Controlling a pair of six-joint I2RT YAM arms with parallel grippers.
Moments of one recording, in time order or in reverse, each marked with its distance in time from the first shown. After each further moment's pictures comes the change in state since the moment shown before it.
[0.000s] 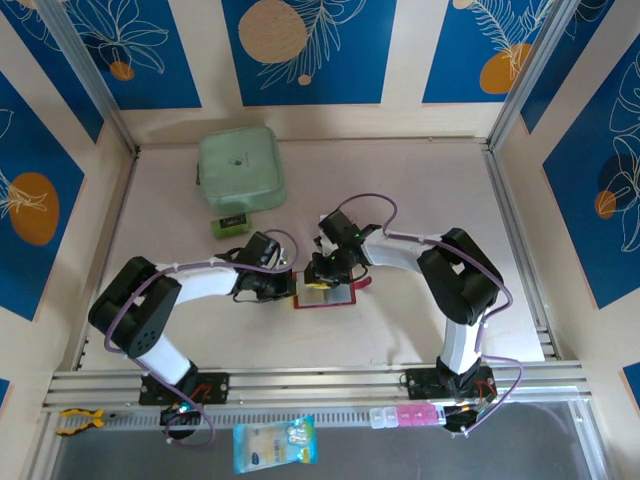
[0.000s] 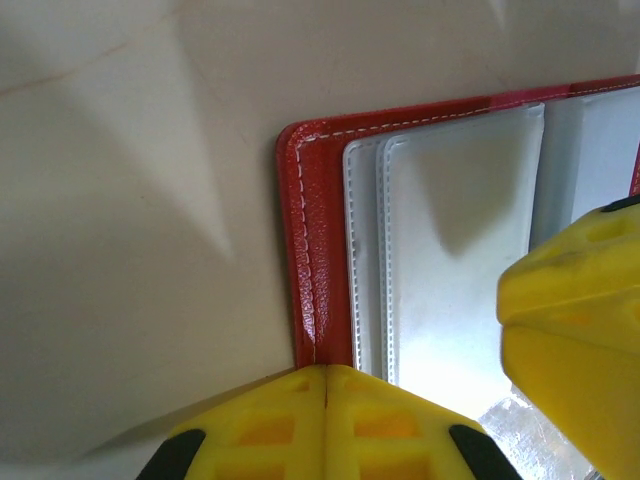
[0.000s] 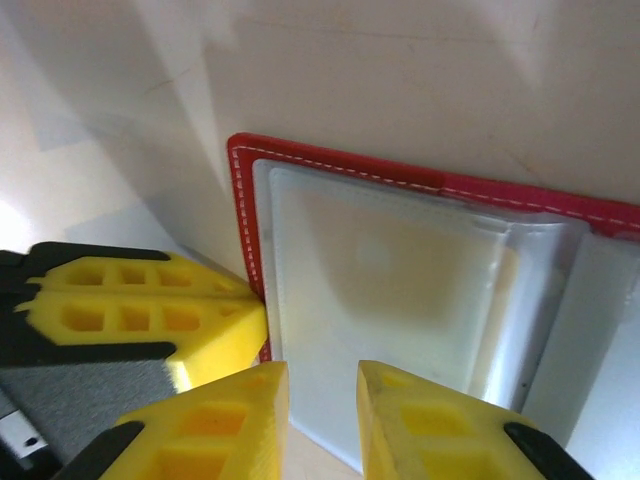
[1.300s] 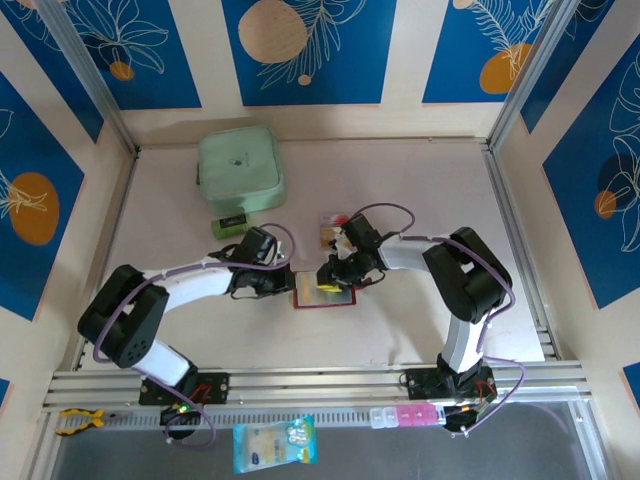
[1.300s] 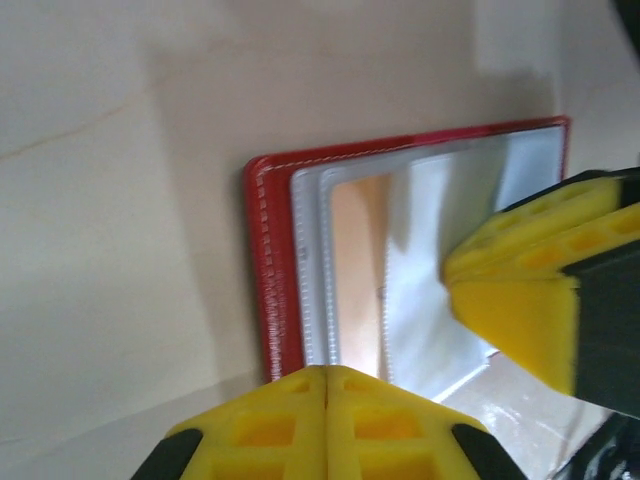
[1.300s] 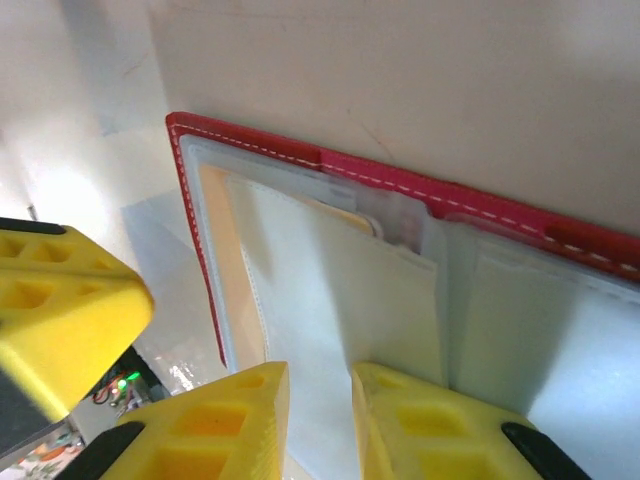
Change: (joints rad) left arm 0.009 -0.080 0.019 -0.027 -0.010 -0.027; right arm -0.128 -0.026 -0.179 0.187 -0.184 -0.057
